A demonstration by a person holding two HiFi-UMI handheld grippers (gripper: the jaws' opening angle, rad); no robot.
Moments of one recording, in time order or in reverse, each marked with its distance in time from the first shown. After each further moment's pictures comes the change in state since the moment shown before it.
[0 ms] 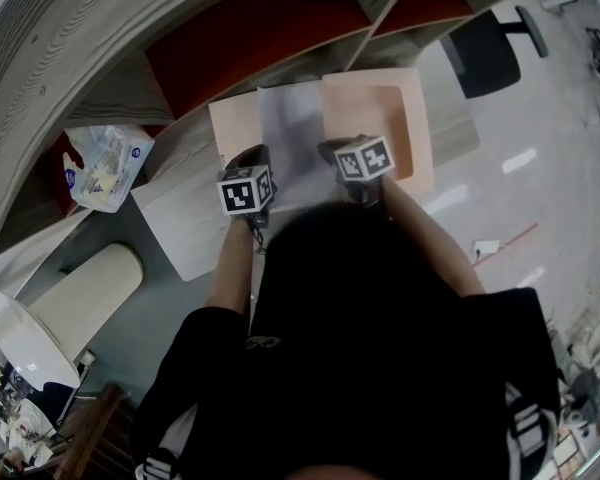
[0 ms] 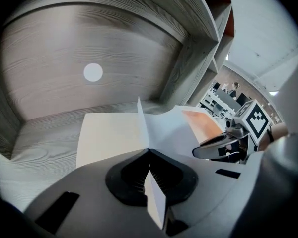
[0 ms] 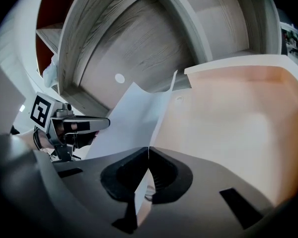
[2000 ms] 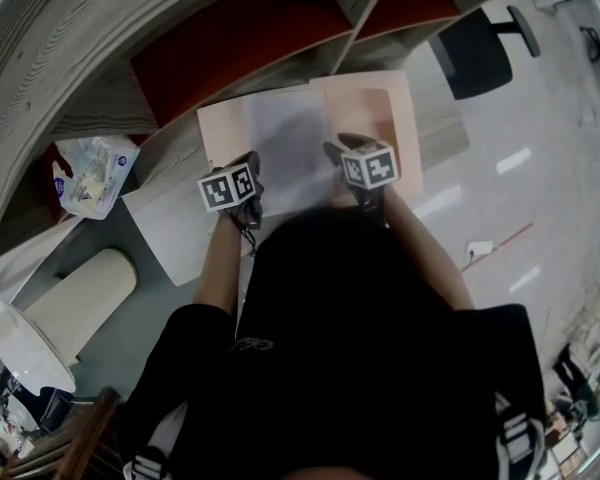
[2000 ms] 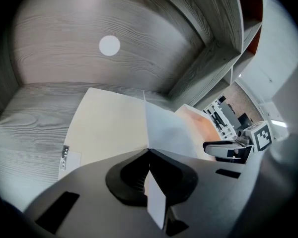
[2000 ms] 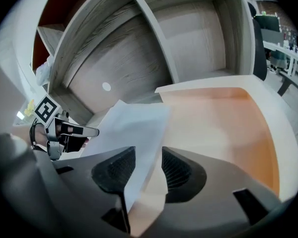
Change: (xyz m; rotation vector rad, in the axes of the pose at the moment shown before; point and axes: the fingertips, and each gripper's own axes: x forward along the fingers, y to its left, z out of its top) left arm 0.021 0.003 -0.019 -0.225 0.063 -0.074; right arm -0.045 -0.052 0.003 -0.011 -0.093 -0.209
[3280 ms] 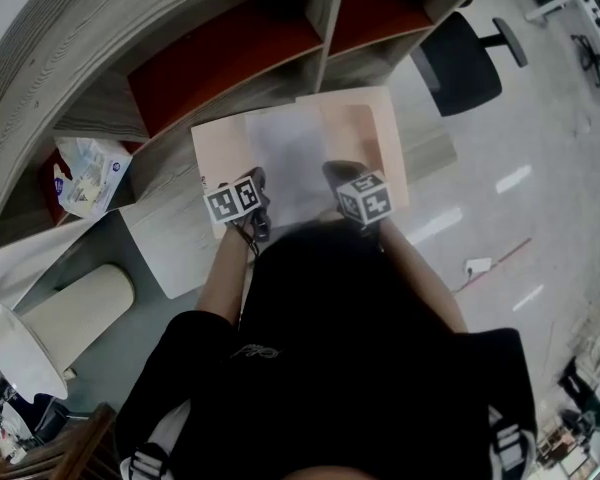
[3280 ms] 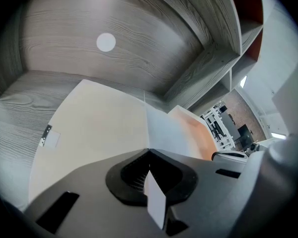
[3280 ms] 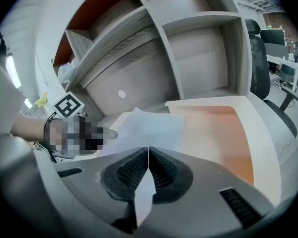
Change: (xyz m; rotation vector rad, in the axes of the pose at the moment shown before) left arm 0.011 -0.040 -0.008 -0.091 -0.052 -0.016; right arm -0.049 0.018 -0.004 -0.135 -0.132 0.047
